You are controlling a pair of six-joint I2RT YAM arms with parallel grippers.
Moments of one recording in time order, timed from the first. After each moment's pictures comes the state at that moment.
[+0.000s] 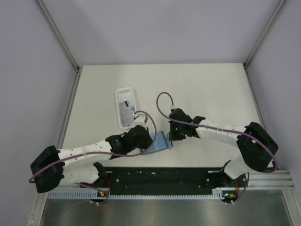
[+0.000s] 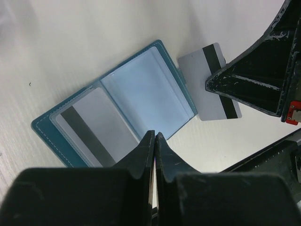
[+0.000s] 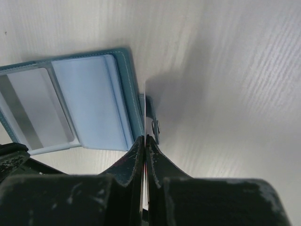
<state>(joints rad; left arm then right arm) -1.01 1.13 0.56 -0.14 -0.25 -0.79 0.83 1.51 0.85 -0.37 -0.02 0.73</state>
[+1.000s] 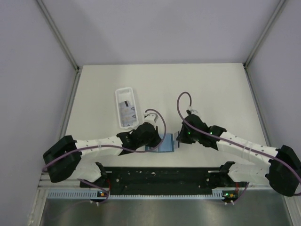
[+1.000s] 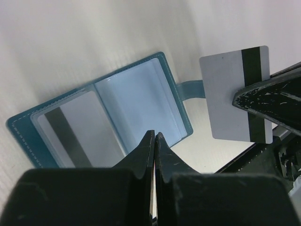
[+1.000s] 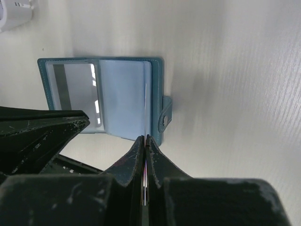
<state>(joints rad) -1.01 1.32 0.61 0.03 -0.14 -0.75 0.84 1.12 0.66 -0.42 0.11 0.89</state>
